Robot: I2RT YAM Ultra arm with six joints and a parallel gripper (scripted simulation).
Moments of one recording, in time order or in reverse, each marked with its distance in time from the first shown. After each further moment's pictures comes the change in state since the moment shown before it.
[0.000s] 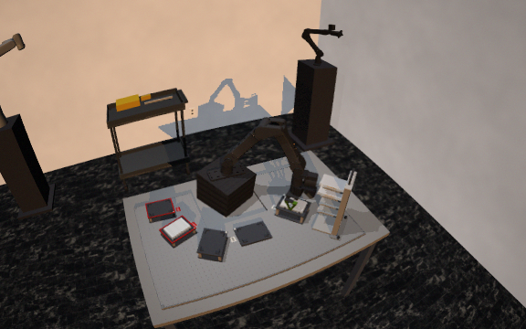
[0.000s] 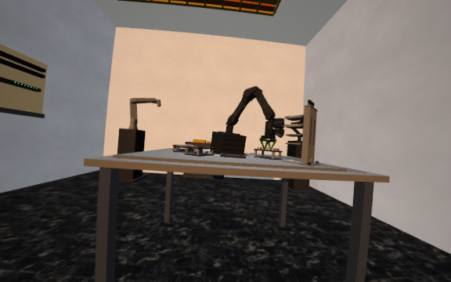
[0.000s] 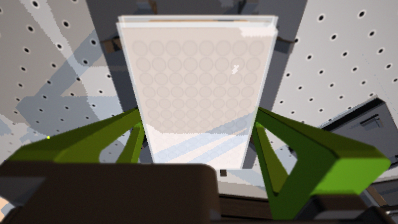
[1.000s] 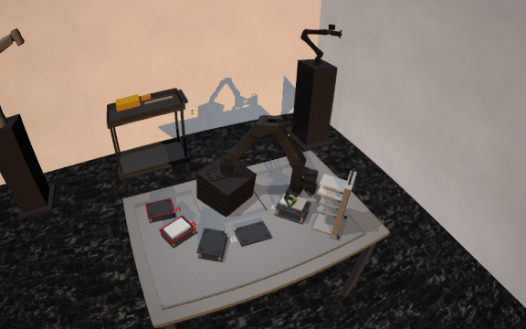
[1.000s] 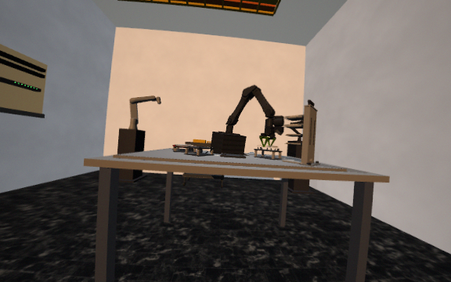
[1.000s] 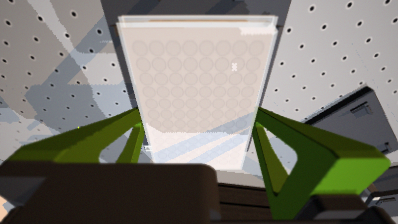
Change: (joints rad) arm 0.003 -0.052 0.002 -0.067 0.000 0.002
